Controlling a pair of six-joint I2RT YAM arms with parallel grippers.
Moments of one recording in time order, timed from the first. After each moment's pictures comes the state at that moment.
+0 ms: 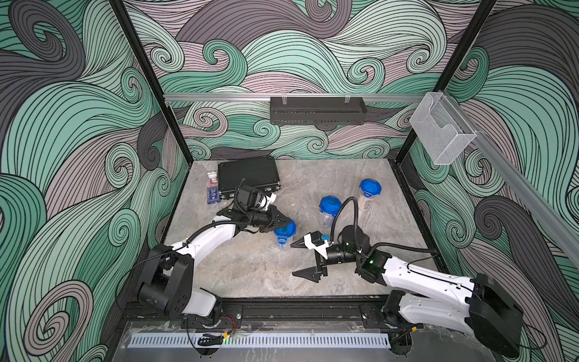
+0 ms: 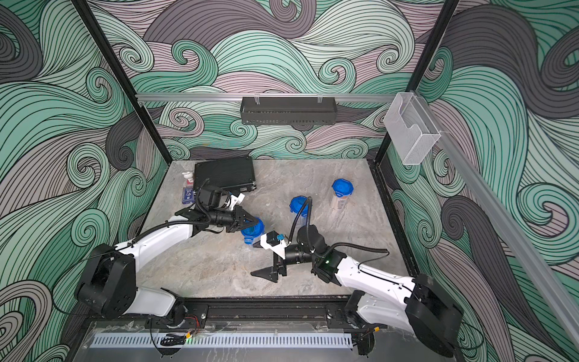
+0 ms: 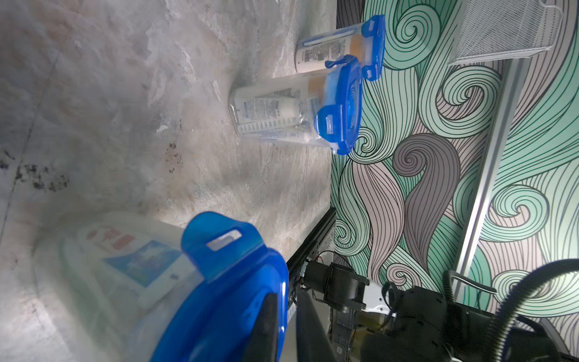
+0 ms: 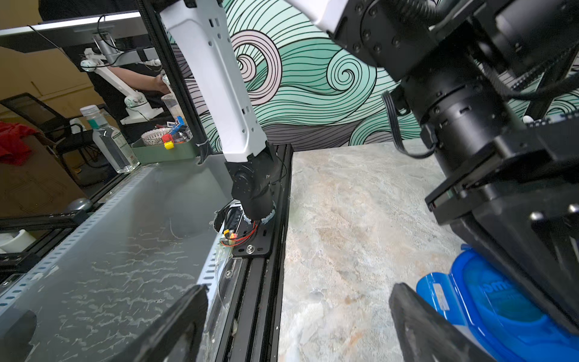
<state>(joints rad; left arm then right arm) -0.39 1.42 0.89 -0.27 0.81 -0.79 0.91 1.11 0.49 0.42 -0.72 -0.04</state>
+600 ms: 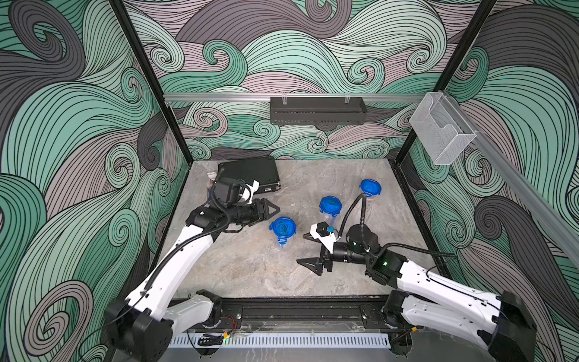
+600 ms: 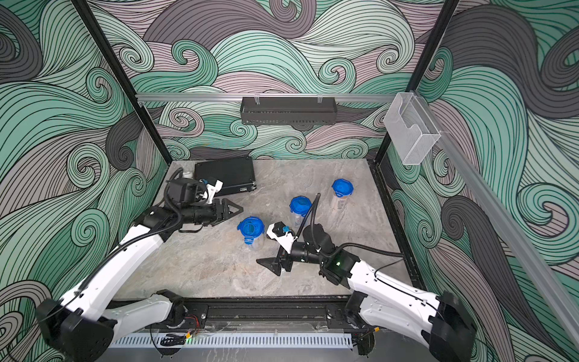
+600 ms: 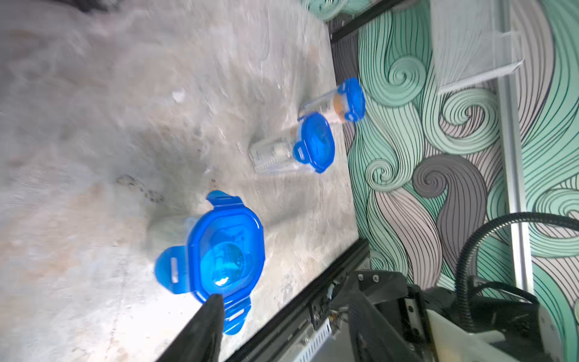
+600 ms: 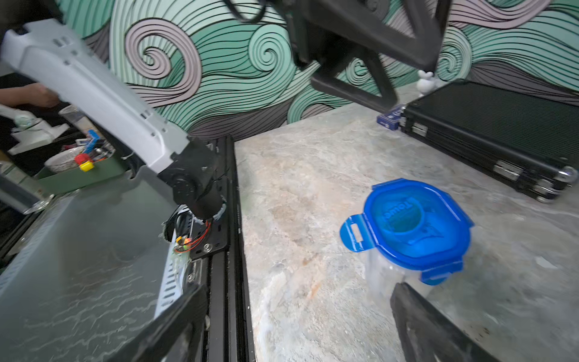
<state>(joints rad) -0.33 1.04 1.04 -0.67 0.52 -0.62 0.90 0.94 0.59 0.05 -0.41 0.03</state>
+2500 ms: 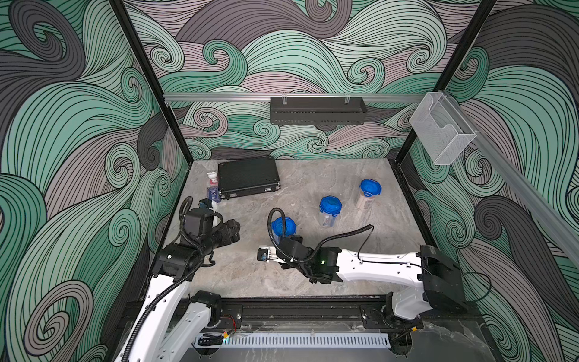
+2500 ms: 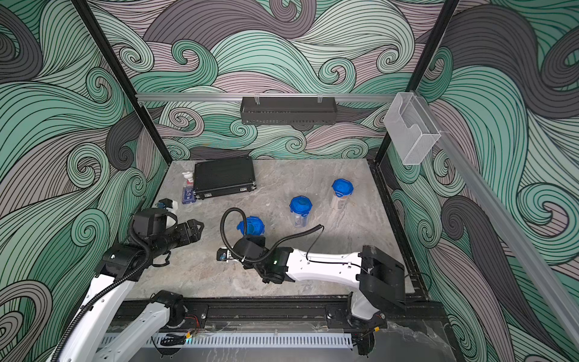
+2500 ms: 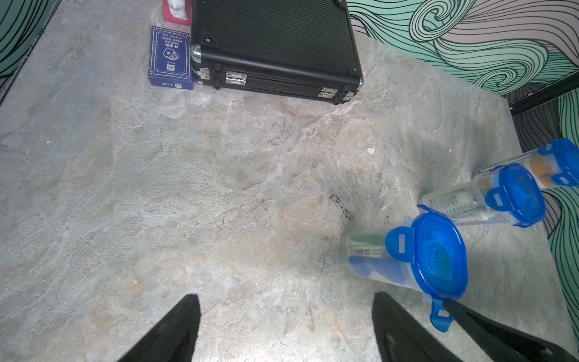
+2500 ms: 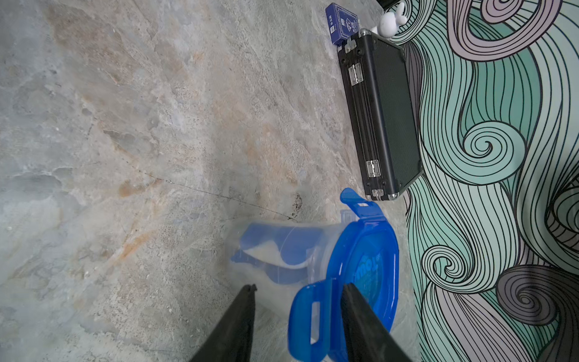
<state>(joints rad) -0.21 0.72 0.90 -0.95 -0.01 -0.45 1.29 1.57 1.03 -0.21 0.51 -0.64</state>
